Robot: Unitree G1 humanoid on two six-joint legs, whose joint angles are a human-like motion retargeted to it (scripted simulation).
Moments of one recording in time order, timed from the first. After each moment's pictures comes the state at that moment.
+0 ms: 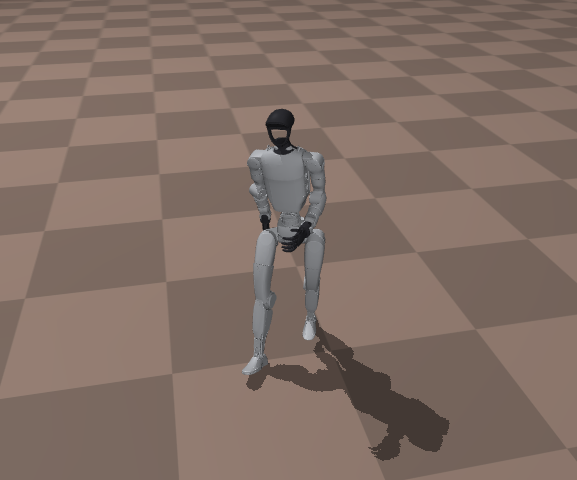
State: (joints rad) left arm 0.13 0.00 -0.12 0.28 -0.23 -0.36 -0.12; right arm 0.27 -0.13 -0.46 1.70 -0.73 -0.18 -0.08; waist -0.19 0.06 -0.08; left_leg 0.09 -0.10 0.01 0.08 -0.21 0.06; right_leg -0.45 -0.13 -0.29 -0.05 0.04 0.13
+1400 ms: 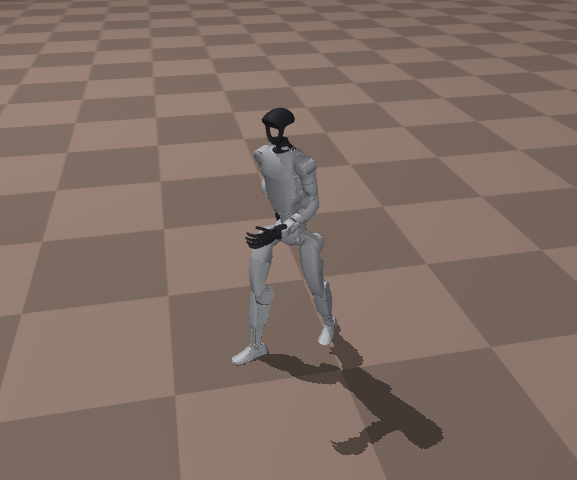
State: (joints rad) left arm 0.11 0.03 -0.11 0.28 -0.27 -0.36 -0.13; right arm 0.22 -0.09 -0.60 1.70 -0.68 -0.10 -0.03; waist -0.31 0.07 -0.08; left_leg 0.11 0.02 0.13 0.11 -0.15 -0.06; right_leg -0.39 -0.16 -0.50 0.03 0.20 -0.06
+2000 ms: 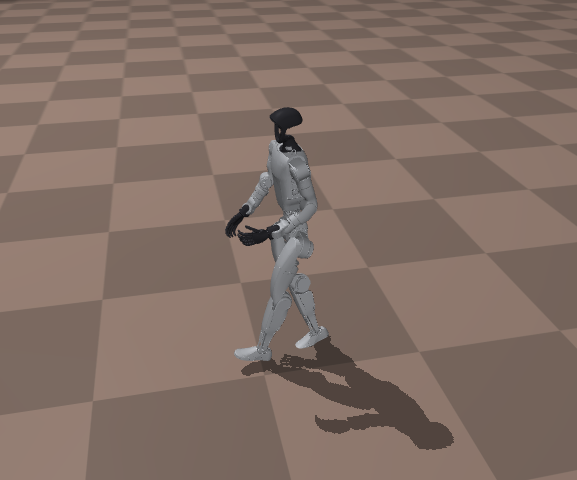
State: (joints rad) left arm 0.24 0.04 -0.05 0.28 -0.23 -0.37 -0.18; right arm -0.29 -0.10 -0.38 1.27 -0.82 -0.24 -0.07; waist -0.11 -0.09 -0.02; left_leg -0.42 -0.13 -0.04 -0.01 -0.01 -0.12; right_leg 0.08 0.20 0.00 0.05 -0.02 -0.24
